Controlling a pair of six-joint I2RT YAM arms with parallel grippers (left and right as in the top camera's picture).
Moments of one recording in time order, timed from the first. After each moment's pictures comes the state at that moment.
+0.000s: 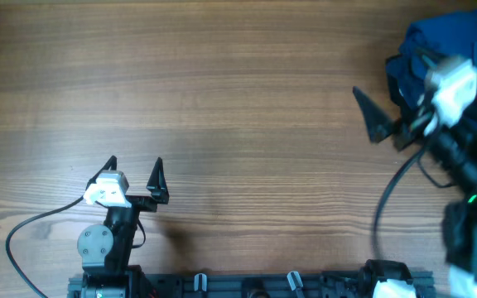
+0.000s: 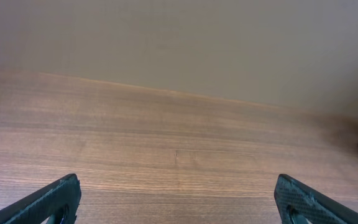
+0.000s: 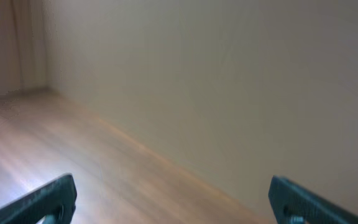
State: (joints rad) left arm 0.02 0.01 0.01 -0.06 0.15 -0.20; right arm -0.09 0.78 1.04 -0.27 -0.59 -0.30
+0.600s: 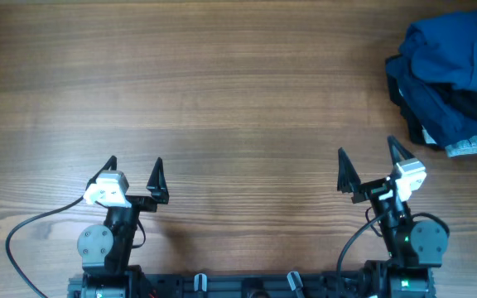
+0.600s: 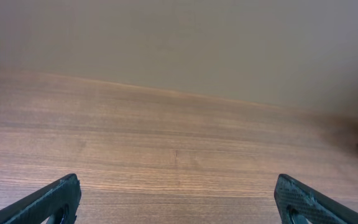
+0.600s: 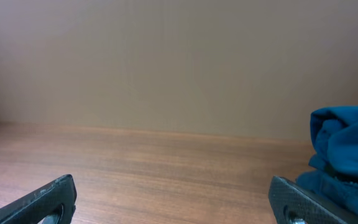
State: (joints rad) left arm 0.02 0.01 0.01 -0.06 0.15 -0.20; right arm -0.05 0.16 0.08 0.16 -0.30 0.08
